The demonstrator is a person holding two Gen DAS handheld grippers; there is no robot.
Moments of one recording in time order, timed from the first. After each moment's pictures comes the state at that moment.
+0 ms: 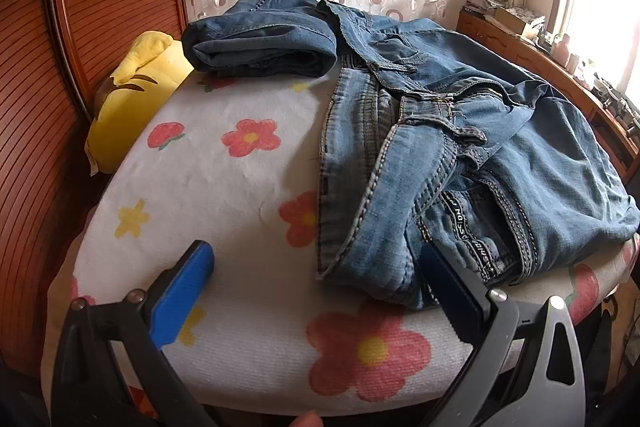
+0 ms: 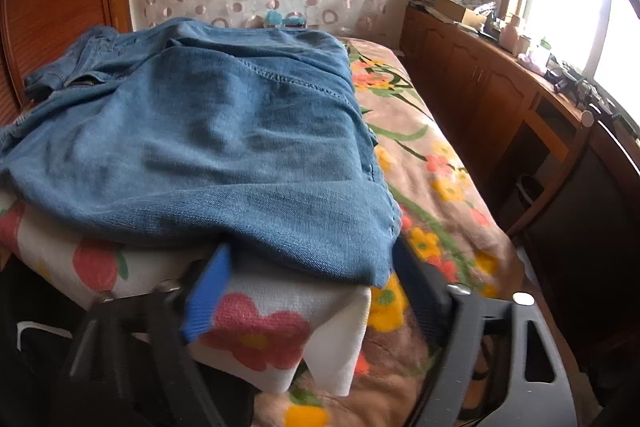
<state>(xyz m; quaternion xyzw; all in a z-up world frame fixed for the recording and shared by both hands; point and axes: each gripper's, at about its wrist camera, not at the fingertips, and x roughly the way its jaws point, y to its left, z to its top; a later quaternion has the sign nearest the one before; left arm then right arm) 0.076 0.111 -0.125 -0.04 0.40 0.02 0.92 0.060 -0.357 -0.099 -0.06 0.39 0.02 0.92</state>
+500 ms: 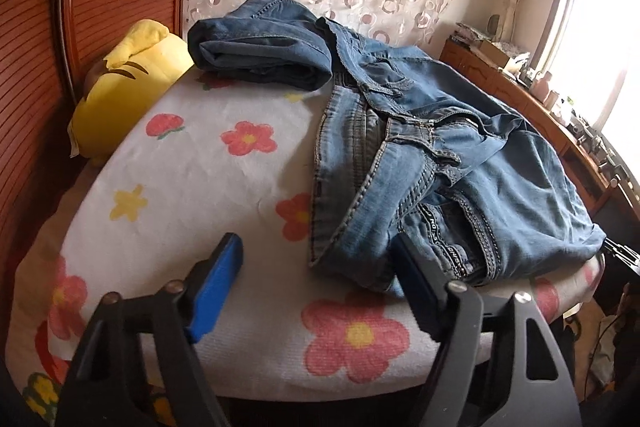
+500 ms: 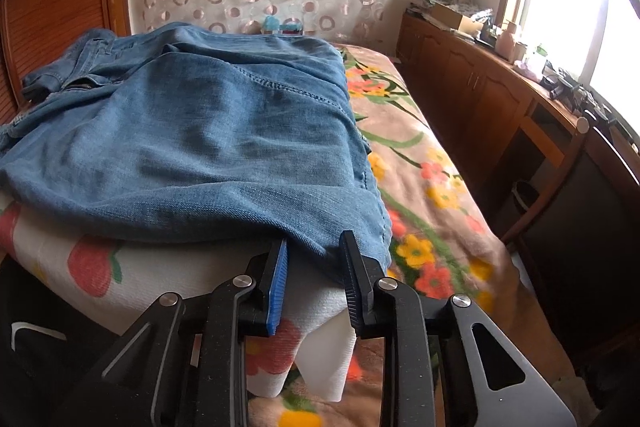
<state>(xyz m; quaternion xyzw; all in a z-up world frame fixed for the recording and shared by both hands) 0.058 0.126 -0.119 -0.11 0.37 -0.02 0.92 0.061 -0.359 -0.096 -0.07 0.38 0.01 0.92</state>
